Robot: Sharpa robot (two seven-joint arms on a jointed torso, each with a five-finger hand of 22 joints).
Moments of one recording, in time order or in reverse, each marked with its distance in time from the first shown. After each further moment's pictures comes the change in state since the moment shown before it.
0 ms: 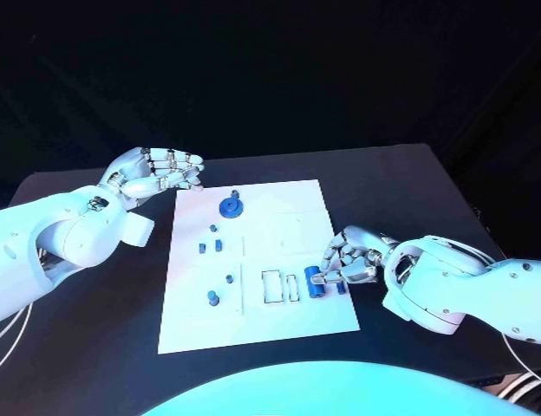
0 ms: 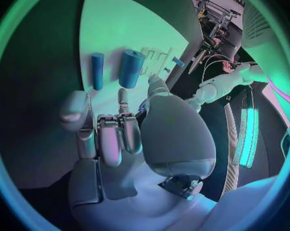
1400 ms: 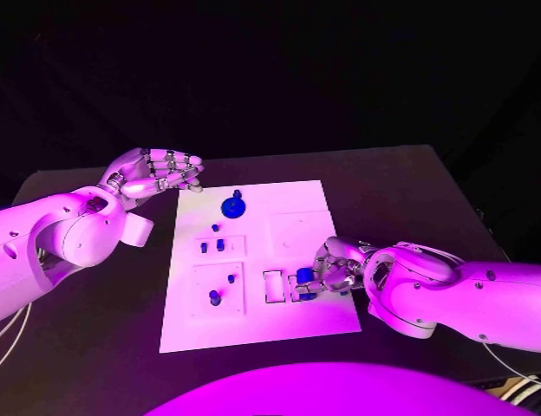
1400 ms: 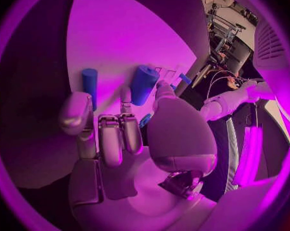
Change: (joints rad) left arm 0.000 -0.003 0.000 -0.008 0.002 0.010 -0.001; left_hand -0.002 -0.002 0.003 0.003 0.000 0.000 0.000 0.000 -0.001 0.000 0.000 0.000 0.000 0.000 0.000 0.000 -0.001 0.000 0.000 0.000 0.000 0.000; right arm -0.028 0.109 0.002 -0.055 -0.114 0.054 -0.106; right_hand -0.142 0.010 -0.037 0.001 0.004 0.035 -0.026 0.066 0.023 0.003 -0.012 0.000 -0.001 0.000 -0.014 0.004 -0.001 0.000 0.011 -0.011 0.020 0.026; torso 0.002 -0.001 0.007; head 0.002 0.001
